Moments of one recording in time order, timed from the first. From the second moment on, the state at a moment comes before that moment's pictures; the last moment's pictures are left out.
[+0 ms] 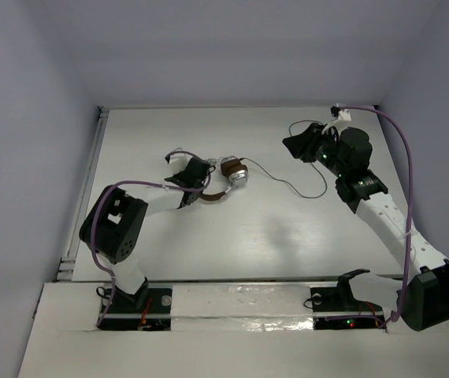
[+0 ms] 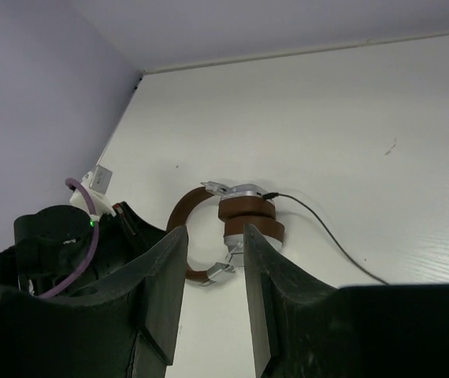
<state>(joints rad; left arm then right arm) -0.54 1.70 0.89 -0.10 -0.53 -0.94 0.29 1.16 0.96 0.08 -0.27 0.50</state>
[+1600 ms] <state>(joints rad) -0.34 1.19 1.40 -0.51 -0.11 -0.27 0.29 1.09 0.89 0.24 -0.67 0.36</state>
